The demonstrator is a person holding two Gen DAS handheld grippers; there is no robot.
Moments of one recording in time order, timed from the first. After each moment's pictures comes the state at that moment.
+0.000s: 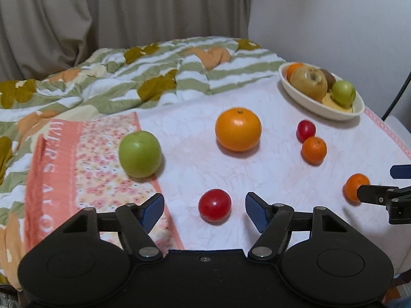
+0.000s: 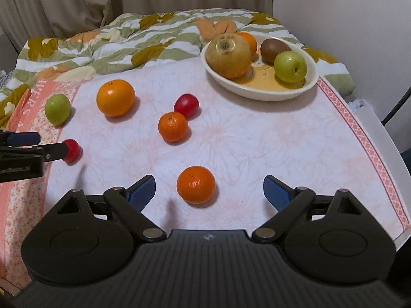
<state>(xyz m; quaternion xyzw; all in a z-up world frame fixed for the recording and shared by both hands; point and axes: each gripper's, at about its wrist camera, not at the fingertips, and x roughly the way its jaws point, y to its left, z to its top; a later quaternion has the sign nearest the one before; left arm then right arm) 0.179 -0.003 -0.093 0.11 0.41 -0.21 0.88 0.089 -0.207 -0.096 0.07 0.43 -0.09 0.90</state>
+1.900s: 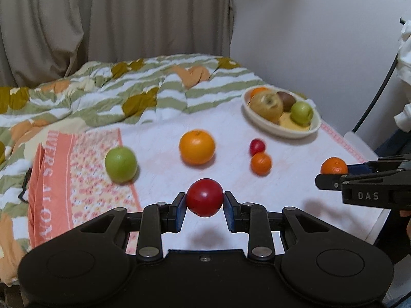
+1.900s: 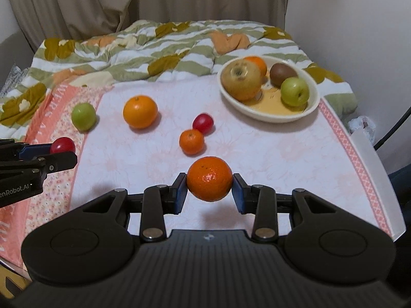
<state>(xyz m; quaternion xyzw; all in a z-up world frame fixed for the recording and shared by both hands) 0.122 -0.012 -0.035 0.07 0.37 -0.25 0.89 0.073 -0.201 -0.047 0.05 0.41 -0.06 0.91</state>
